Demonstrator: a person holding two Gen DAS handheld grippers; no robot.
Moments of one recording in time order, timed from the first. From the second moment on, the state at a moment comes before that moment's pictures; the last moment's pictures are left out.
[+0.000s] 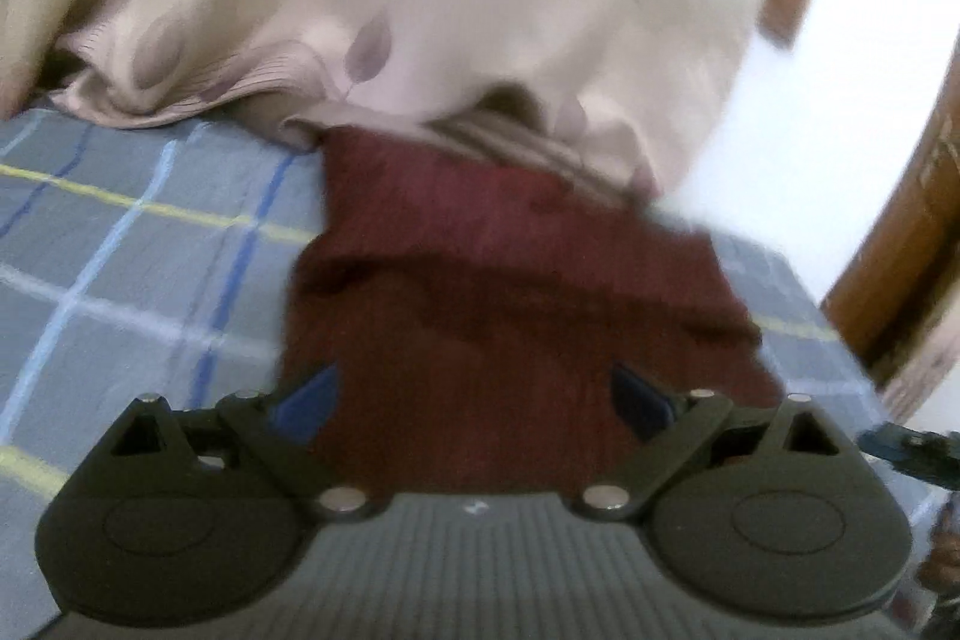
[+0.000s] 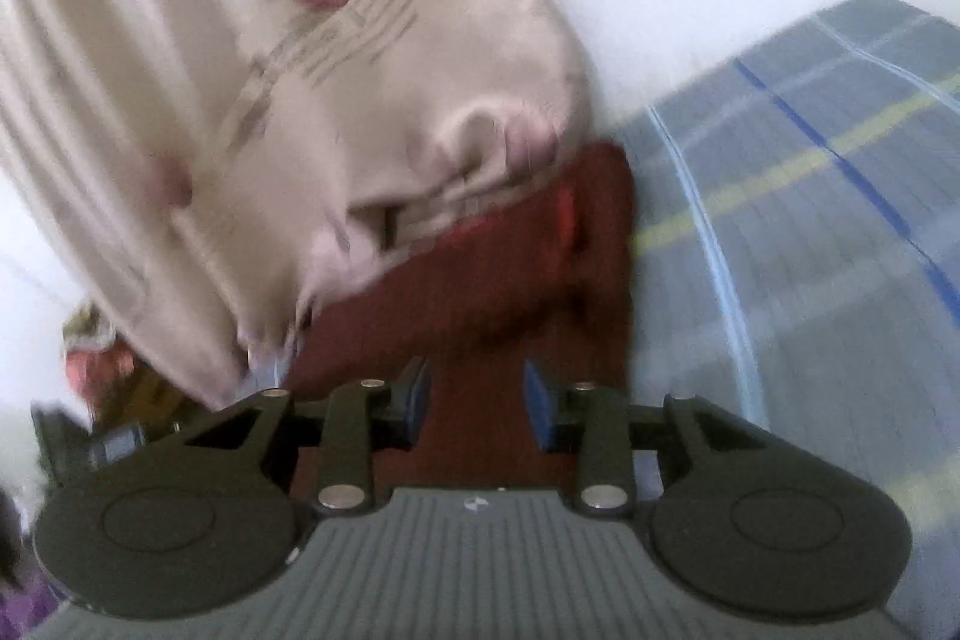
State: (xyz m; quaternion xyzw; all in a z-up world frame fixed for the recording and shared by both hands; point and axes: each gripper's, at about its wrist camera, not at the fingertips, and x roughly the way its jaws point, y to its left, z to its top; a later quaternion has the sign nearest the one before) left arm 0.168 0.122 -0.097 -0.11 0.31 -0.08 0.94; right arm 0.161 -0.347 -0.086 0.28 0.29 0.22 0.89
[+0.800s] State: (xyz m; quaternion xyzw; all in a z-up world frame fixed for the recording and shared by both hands) left arm 0.076 0.160 -0.153 -0.24 0.41 -0.22 0.85; right arm 0.030 -0.330 -0.127 0.32 0.37 0.24 0.84
